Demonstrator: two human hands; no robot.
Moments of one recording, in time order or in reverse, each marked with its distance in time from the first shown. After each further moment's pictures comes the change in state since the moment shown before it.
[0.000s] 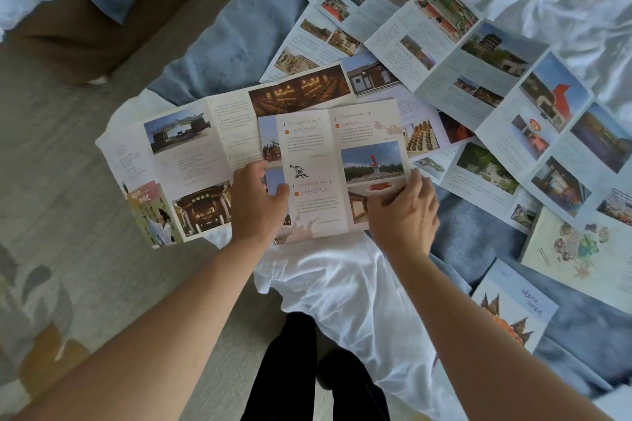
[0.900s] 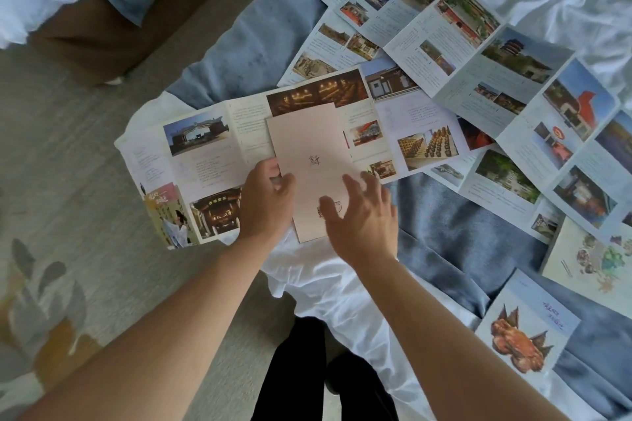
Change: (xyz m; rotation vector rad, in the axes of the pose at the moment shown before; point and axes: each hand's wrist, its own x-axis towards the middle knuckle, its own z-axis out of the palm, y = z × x) left_hand 0.009 0.006 -0.016 -0.136 -0.073 -0.077; right_hand -0.030 -0.053 0.031 -0.069 -0.072 -0.410
